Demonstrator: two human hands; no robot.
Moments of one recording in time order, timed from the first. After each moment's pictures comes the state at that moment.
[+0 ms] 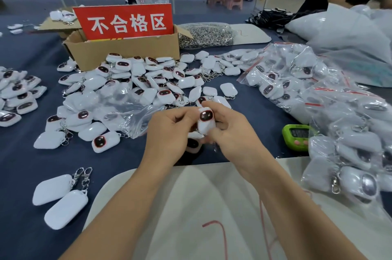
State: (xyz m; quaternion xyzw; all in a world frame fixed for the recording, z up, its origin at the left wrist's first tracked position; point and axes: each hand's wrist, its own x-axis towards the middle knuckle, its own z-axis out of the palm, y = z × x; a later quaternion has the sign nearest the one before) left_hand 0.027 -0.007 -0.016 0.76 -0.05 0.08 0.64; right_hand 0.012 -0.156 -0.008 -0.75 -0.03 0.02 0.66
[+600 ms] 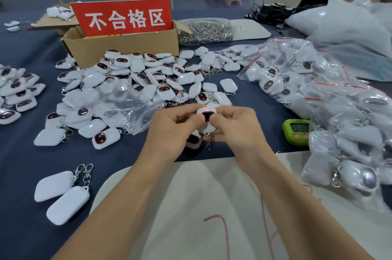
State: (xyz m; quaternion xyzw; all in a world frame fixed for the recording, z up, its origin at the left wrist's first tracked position) left_hand 0.025 -0.002 -0.017 0.73 -0.11 0.02 0.67; right_hand 0.016 -0.158 -0.013 -0.73 0.05 0.01 0.68
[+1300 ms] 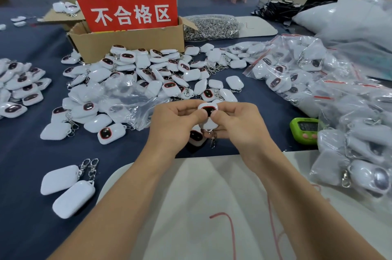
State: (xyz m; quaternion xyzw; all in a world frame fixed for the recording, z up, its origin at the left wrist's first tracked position) left_hand 0.029 0.000 -0.013 0.72 -0.04 0.03 0.69; right_hand 0.017 -0.153 -0.008 -0.73 0.03 0.02 0.68
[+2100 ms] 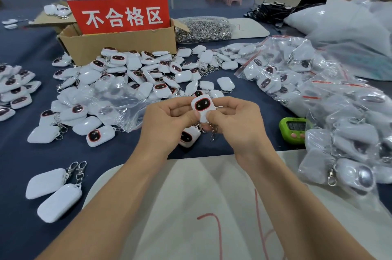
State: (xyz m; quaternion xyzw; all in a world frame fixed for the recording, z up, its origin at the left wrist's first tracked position) left_hand 0.029 -0.005 -0.015 0.70 -0.06 0.01 0.72; right_hand 0.013 -0.161 -0.001 -0.71 0.08 -0.02 0.70
